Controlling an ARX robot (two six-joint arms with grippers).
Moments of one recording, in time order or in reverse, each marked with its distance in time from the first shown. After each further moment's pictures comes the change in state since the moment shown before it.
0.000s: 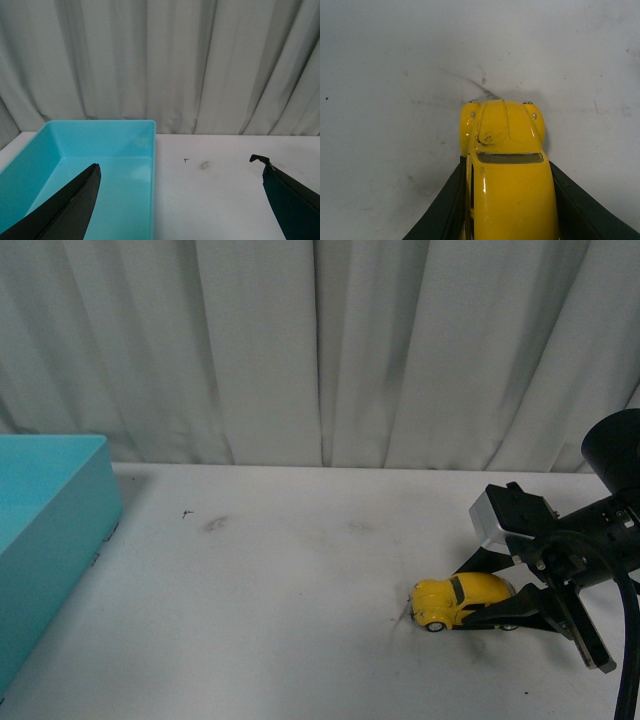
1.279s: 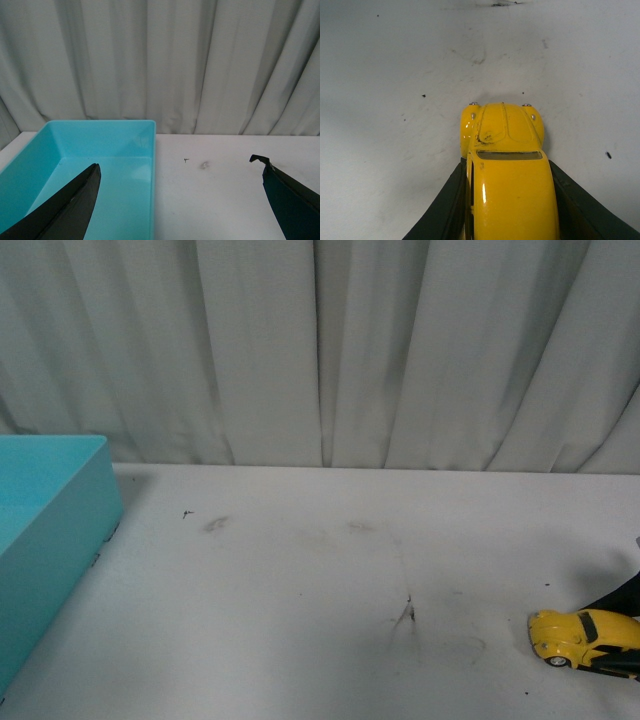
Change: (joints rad) left arm 0.000 0.000 0.000 0.000 0.000 0.000; right arm -0.306 -0.064 -0.204 -0.036 -0.062 -0.140
